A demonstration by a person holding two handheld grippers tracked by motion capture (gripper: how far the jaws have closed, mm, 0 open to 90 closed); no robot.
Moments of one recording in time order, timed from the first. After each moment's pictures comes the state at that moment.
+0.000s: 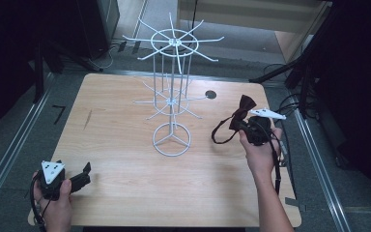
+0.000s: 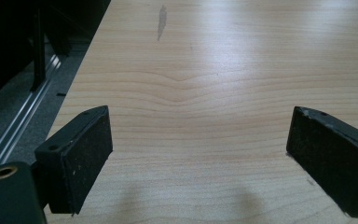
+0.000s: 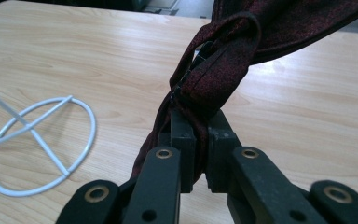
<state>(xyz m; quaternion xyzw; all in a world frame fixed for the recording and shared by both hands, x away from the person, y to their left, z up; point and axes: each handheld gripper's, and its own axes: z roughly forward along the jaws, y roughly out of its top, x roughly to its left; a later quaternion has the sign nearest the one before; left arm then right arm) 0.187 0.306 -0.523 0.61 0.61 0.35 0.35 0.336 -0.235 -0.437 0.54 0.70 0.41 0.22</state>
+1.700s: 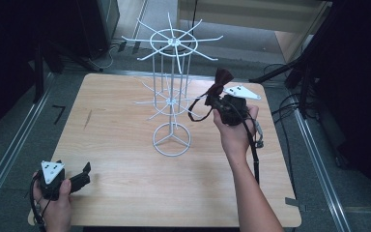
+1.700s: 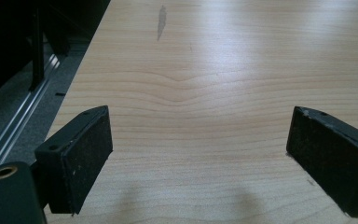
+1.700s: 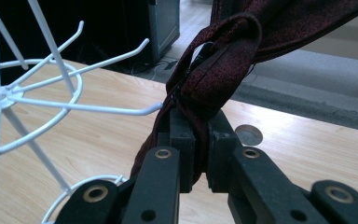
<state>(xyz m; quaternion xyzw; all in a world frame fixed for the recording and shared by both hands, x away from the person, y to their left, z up) 0.187 0.306 -0.523 0.61 0.62 0.35 0.35 0.355 -0.154 -0.380 0.47 0.69 0.47 0.27</state>
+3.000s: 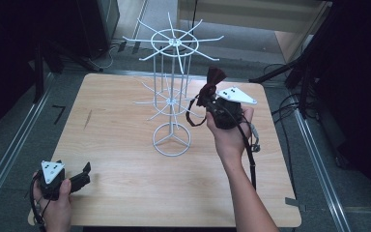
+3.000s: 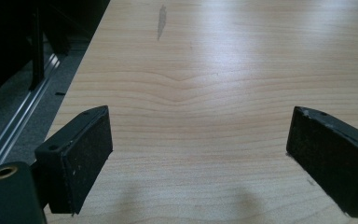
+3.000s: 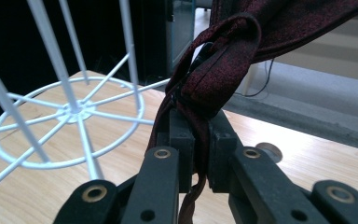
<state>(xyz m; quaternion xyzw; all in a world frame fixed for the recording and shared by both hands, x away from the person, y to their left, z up) 0.187 0.306 -0.523 0.61 0.62 0.35 0.35 0.333 -0.134 -0.366 0.44 0.69 0.50 0.28</state>
